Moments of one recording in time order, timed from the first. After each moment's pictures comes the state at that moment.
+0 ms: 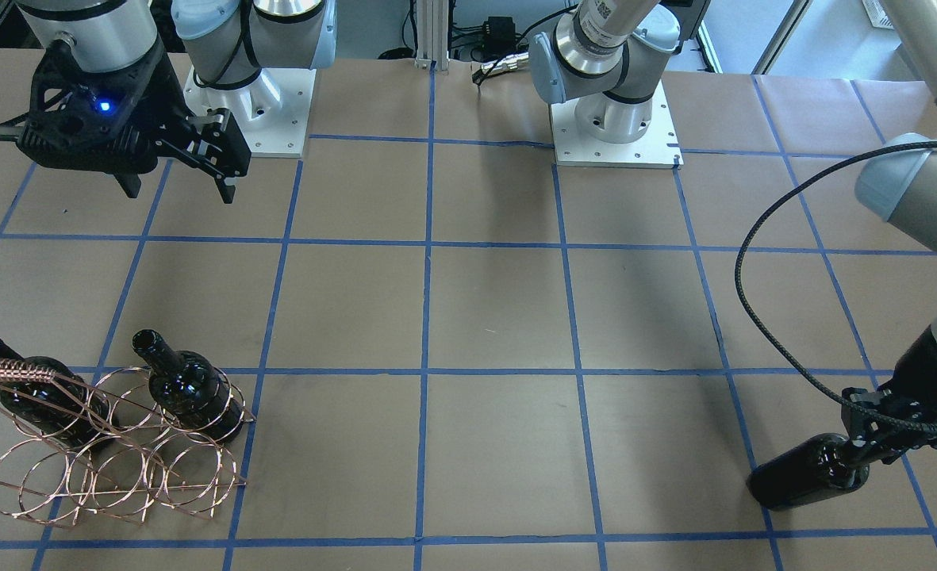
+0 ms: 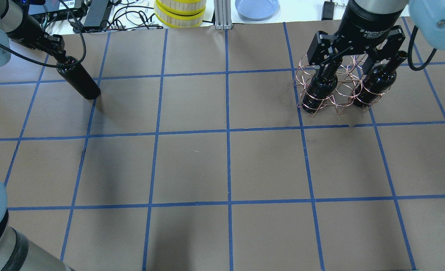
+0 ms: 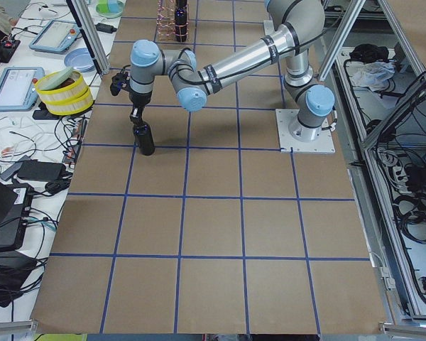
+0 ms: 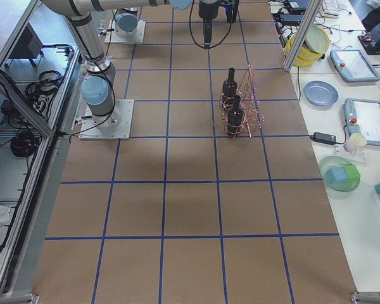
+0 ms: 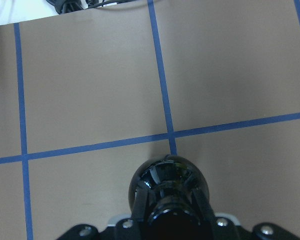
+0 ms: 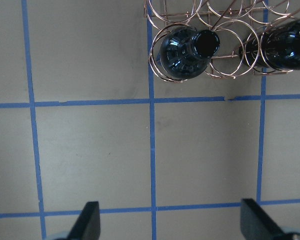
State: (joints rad) left arm -1.19 -1.99 -1.44 -1.00 1.48 0.50; right arm 1.59 -1.55 1.50 -1.56 -1.62 0.04
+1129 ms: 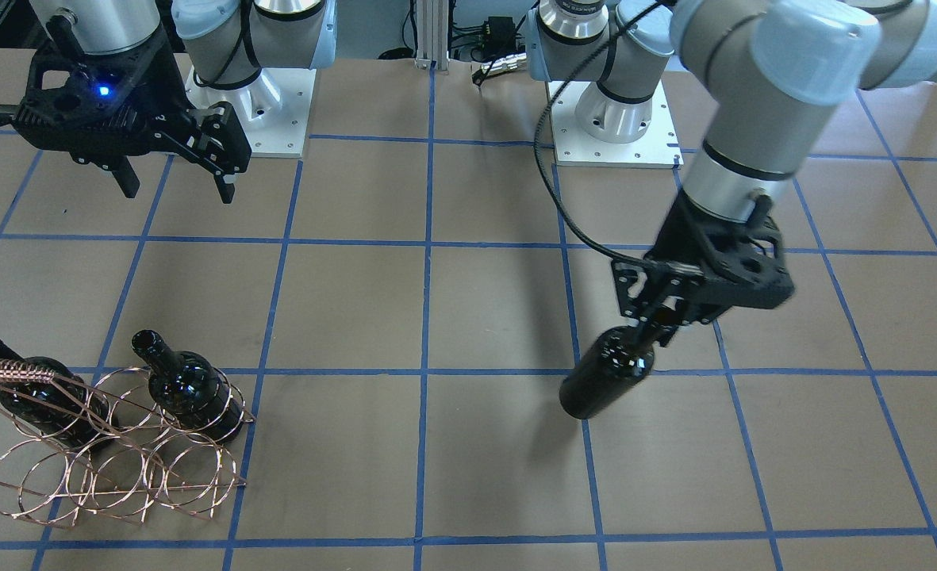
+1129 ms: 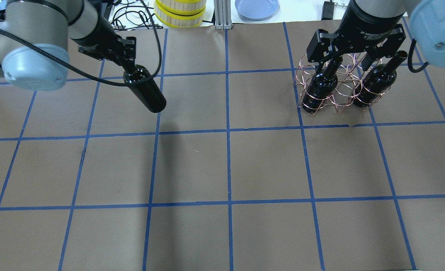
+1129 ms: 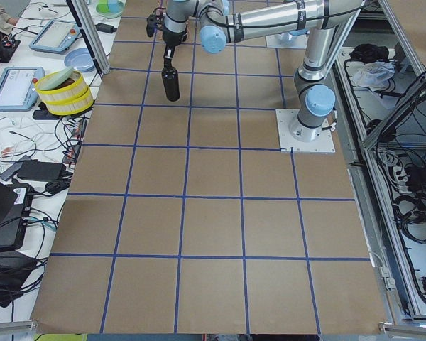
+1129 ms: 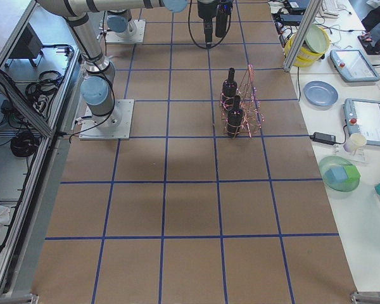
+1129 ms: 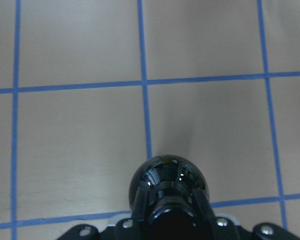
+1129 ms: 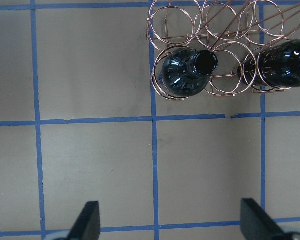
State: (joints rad) left arm -1.60 -1.69 -1.66 -1.08 1.49 0.02; right arm 1.59 -1.59 1.53 -1.62 -1.61 0.04
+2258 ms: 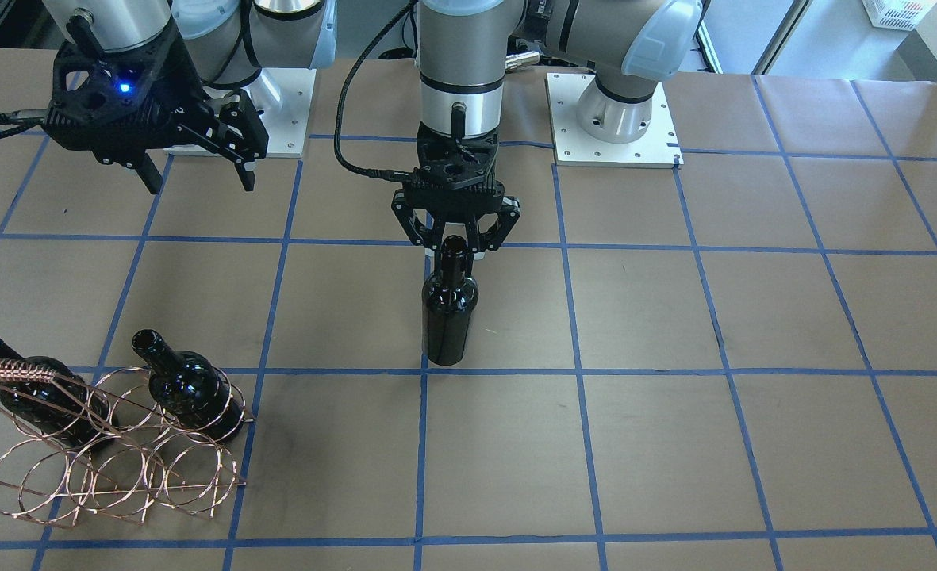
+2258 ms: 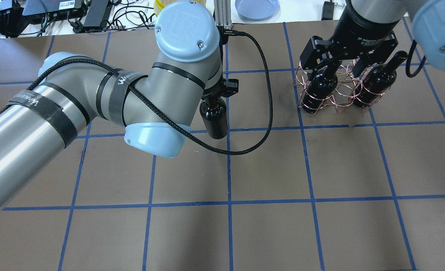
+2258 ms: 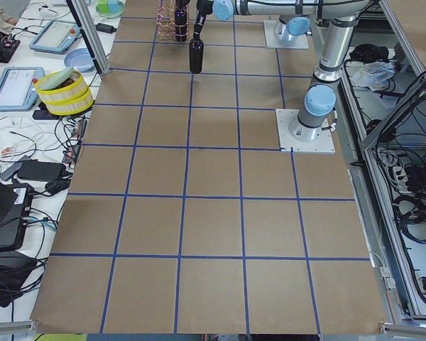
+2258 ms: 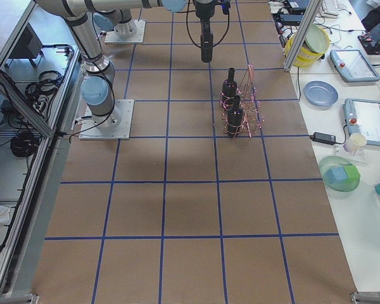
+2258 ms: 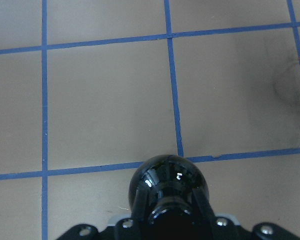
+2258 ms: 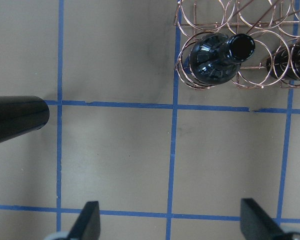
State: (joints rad) left arm -1.99 -1.72 -1.69 -0.99 1.70 -0.34; right arm 1.59 -1.60 1.54 -1.58 -1.54 -0.02
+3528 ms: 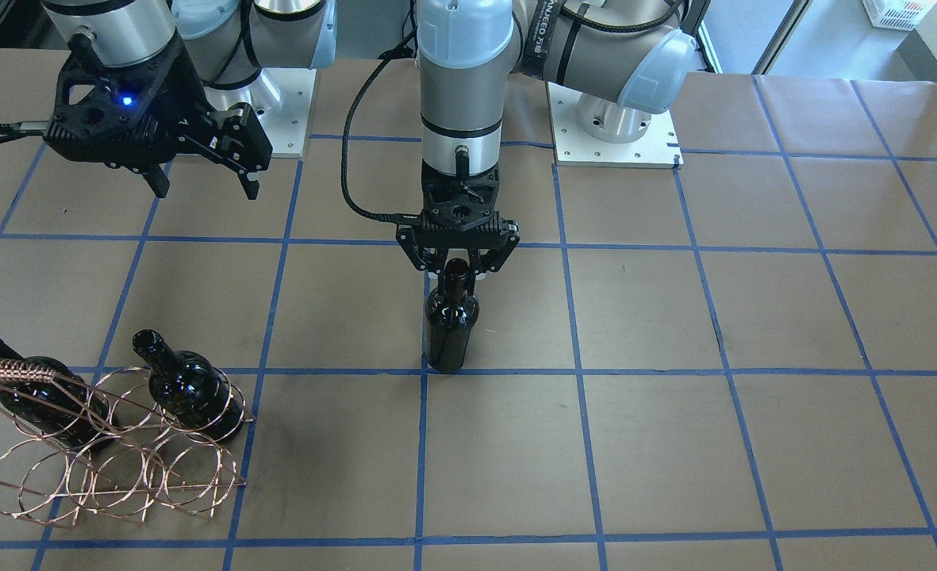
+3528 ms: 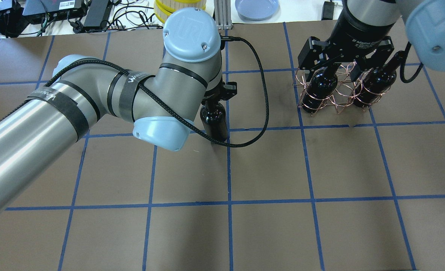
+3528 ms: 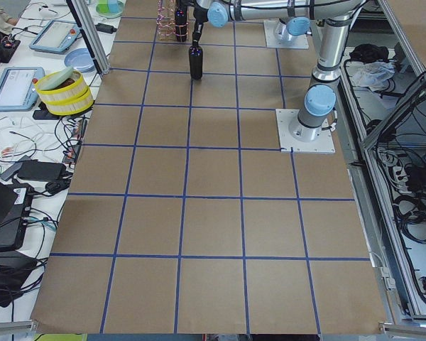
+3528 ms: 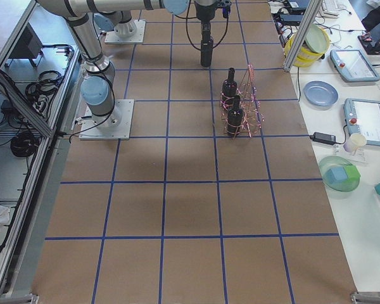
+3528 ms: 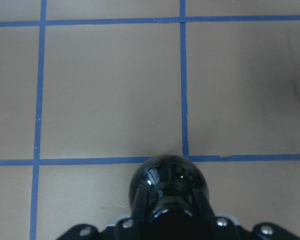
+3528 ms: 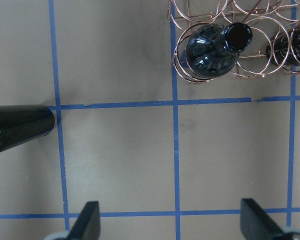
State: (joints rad) left arm -1.98 -1.77 -1.70 -0.99 1.68 -0.39; right arm 1.60 -1.58 1.55 -1.58 -1.54 0.06
